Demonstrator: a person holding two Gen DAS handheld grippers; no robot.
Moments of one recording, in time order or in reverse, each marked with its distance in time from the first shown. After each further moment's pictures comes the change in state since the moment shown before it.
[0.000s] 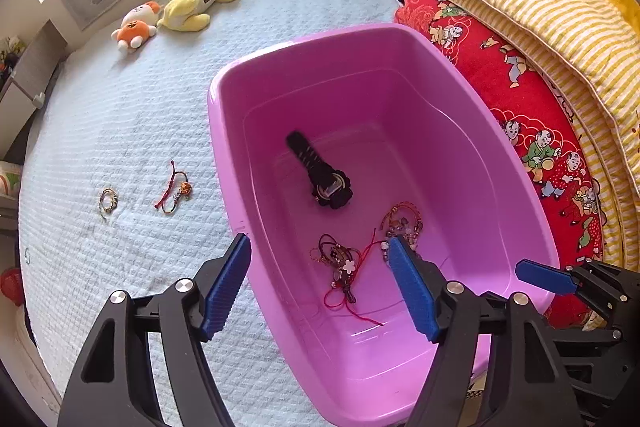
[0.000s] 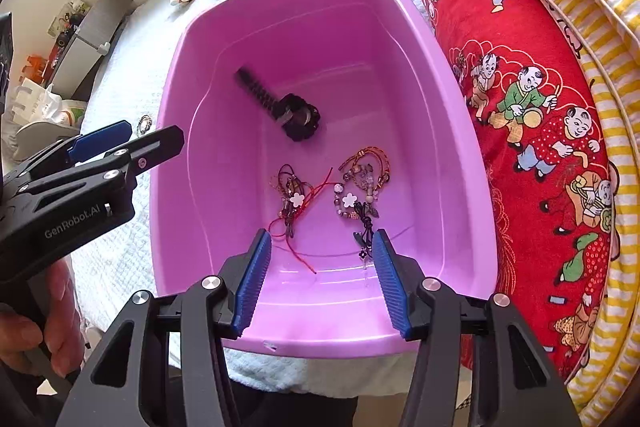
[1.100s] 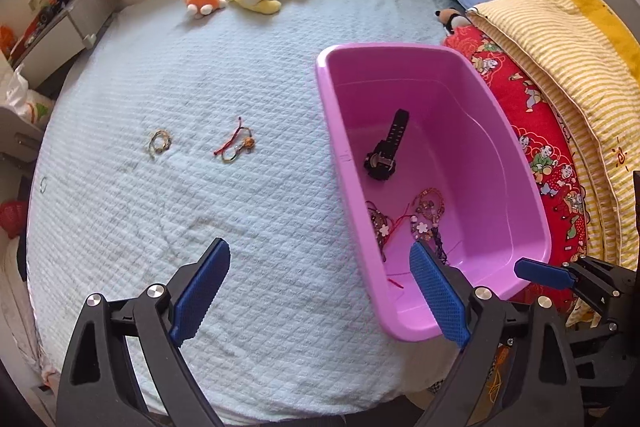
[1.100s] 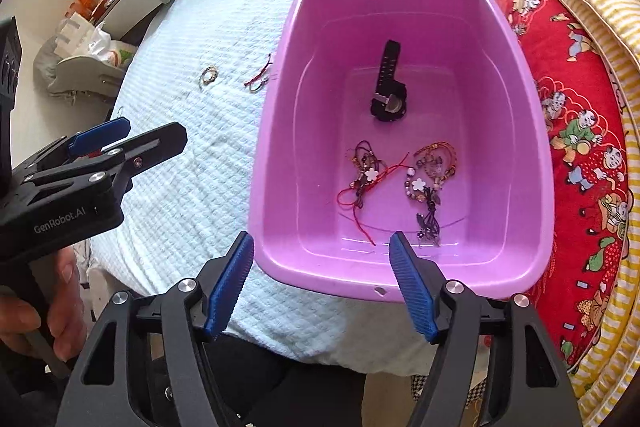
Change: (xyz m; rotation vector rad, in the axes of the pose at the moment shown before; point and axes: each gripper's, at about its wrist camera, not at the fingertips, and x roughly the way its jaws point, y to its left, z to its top) left arm -0.069 0.077 -0.071 -0.208 -0.024 0.038; right arm -0.025 0.087 -0.025 -0.219 0.054 0.077
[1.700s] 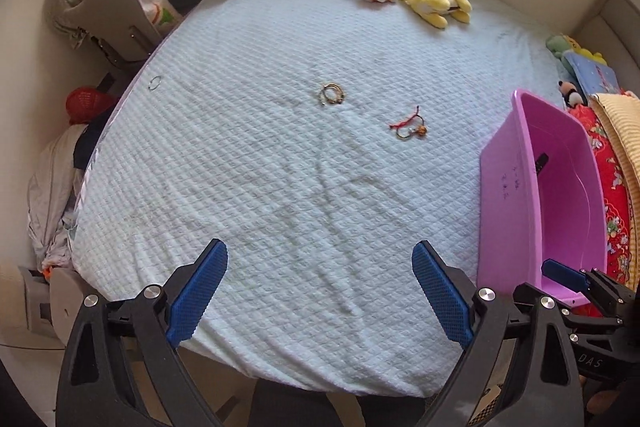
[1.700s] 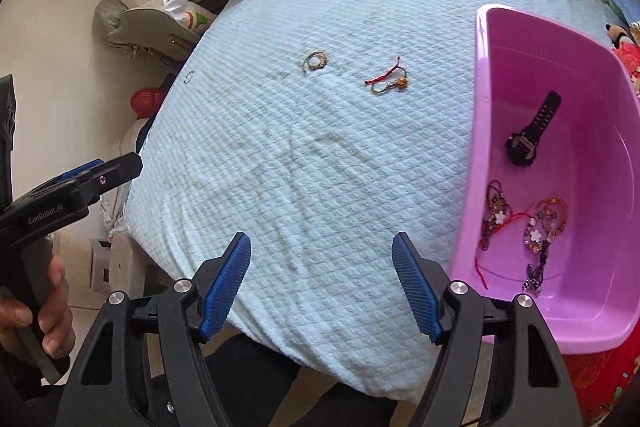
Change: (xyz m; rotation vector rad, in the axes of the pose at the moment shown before) left arm -0.061 0.192 -0.084 -0.361 -0.011 0.211; right arm 0.050 0.145 0.008 -0.208 -0.008 0.141
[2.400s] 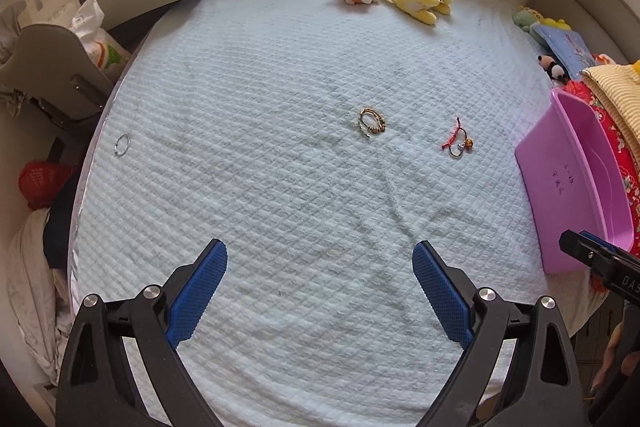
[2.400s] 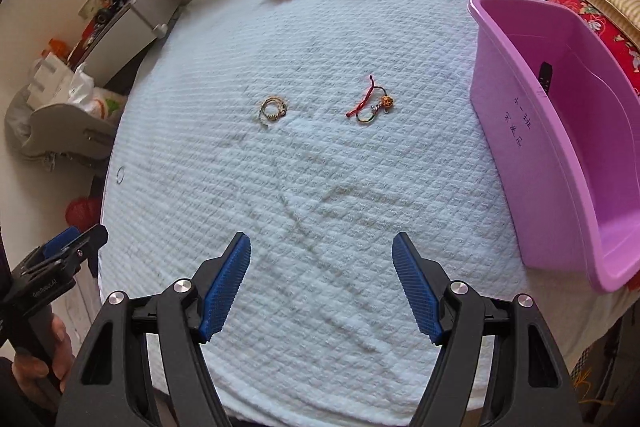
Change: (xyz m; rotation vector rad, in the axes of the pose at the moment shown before) left arm 0.107 0.153 0.104 0.264 -0.031 -0.177; right arm 0.089 0.088 0.058 0.412 -0.186 -0.261
